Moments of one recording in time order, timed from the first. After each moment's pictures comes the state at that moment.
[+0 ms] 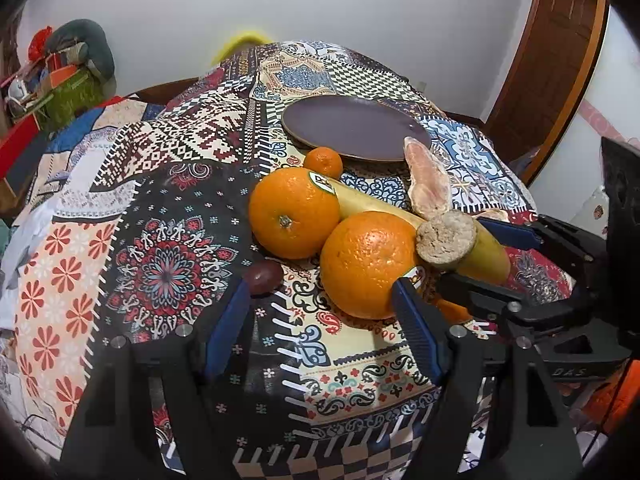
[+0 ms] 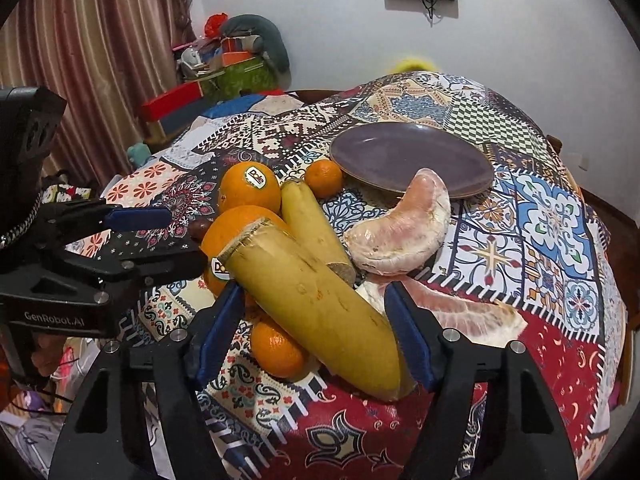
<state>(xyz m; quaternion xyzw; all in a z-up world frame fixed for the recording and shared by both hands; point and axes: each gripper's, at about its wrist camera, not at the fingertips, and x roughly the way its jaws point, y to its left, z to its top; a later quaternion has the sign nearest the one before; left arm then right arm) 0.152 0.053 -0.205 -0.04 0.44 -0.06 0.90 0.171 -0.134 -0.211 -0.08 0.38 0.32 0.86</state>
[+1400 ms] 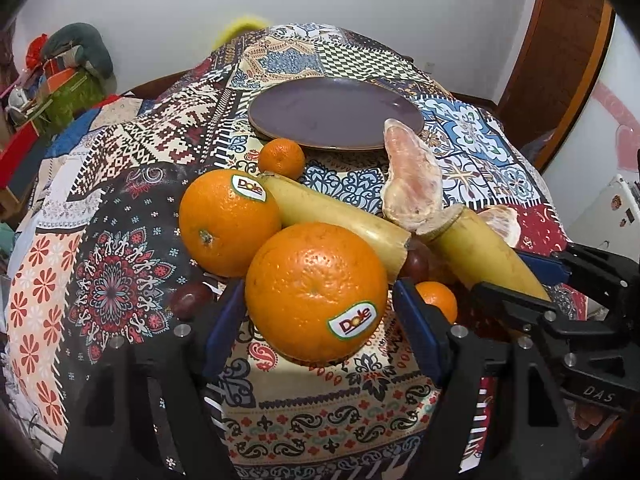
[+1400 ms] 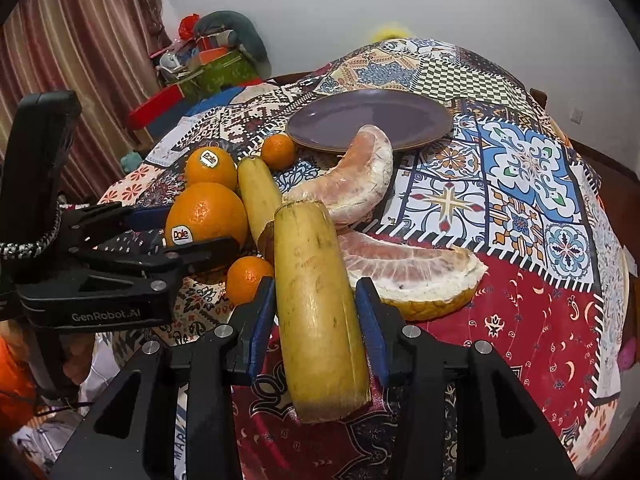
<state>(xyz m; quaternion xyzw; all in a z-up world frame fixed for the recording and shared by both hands) 0.183 0.003 -0.220 -0.01 0.46 -0.04 0.89 0.175 -0.180 -0.218 -0.03 0.43 0.30 0.85</state>
